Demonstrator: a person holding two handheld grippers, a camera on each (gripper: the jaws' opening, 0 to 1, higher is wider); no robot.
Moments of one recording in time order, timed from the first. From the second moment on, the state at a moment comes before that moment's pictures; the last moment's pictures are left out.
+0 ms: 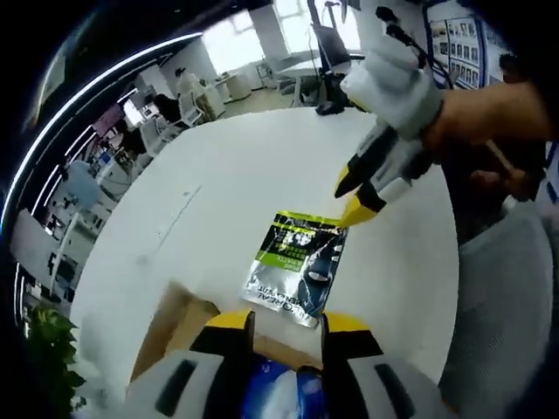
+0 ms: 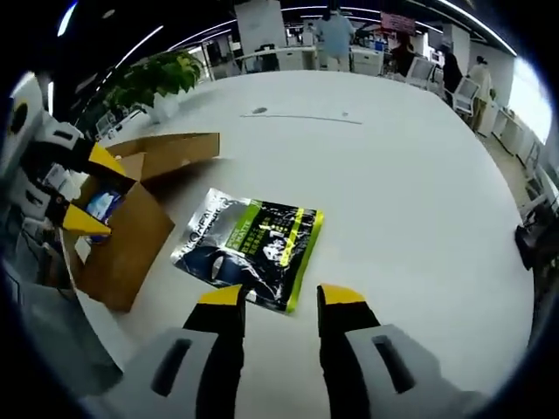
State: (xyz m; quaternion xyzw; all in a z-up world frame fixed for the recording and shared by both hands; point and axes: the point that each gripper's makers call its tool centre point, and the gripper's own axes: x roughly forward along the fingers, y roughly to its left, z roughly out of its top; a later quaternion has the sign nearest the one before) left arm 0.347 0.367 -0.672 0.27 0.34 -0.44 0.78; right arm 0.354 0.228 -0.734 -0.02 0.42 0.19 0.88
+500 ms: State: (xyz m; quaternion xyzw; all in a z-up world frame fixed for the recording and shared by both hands) left arm 0.334 0.424 -0.649 0.16 0.35 -0.40 0.83; right arm 0.334 0.259 -0.684 -0.03 0.39 0.23 0.89
